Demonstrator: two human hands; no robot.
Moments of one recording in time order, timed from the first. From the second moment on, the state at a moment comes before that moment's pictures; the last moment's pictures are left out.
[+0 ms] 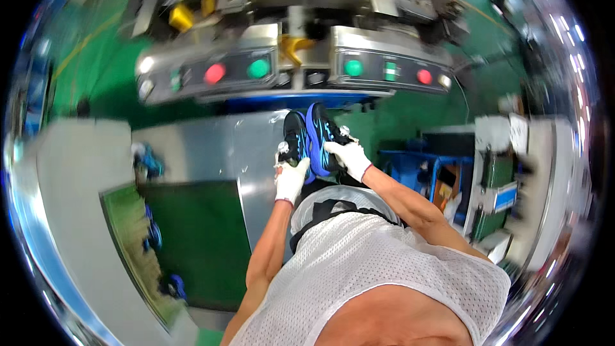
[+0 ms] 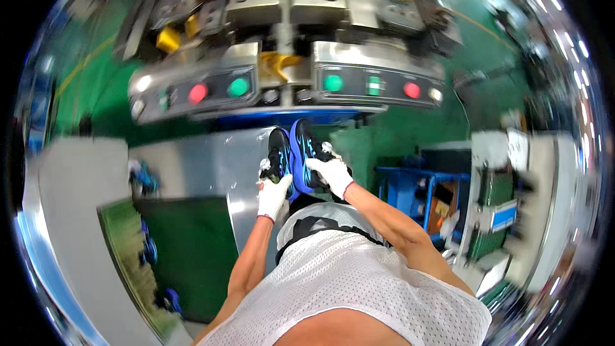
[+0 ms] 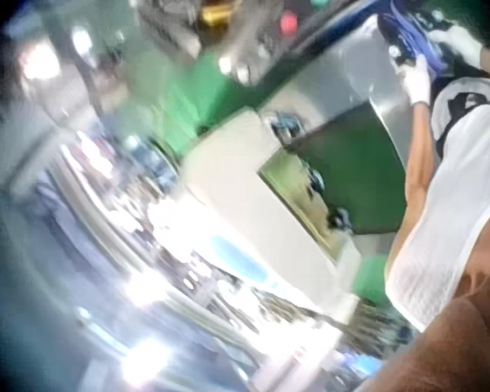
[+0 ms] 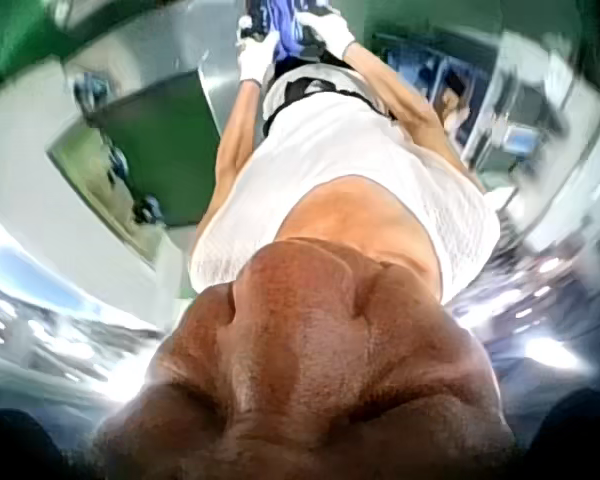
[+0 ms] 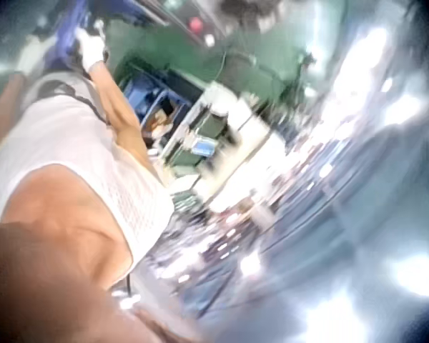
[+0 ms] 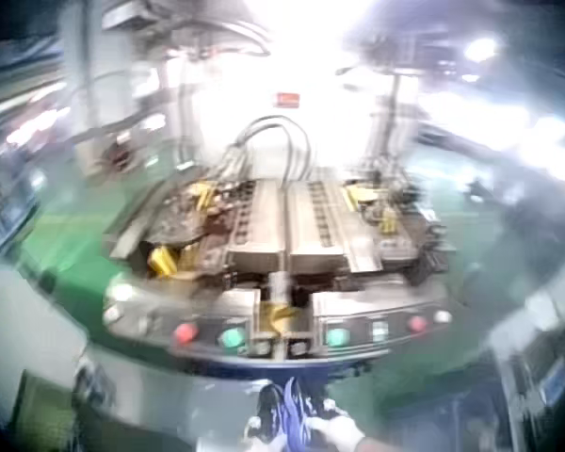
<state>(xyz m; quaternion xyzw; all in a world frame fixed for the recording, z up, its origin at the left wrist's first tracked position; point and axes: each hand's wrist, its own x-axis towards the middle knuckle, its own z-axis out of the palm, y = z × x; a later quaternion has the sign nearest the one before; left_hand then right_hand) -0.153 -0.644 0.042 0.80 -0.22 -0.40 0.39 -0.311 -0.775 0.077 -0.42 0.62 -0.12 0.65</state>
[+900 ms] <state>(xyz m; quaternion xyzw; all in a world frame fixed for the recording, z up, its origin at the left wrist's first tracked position) -0.858 -0.984 0.213 0.33 -0.84 -0.34 0.27 -0.962 -0.746 0.243 -0.09 0.96 -0.27 -0.06</state>
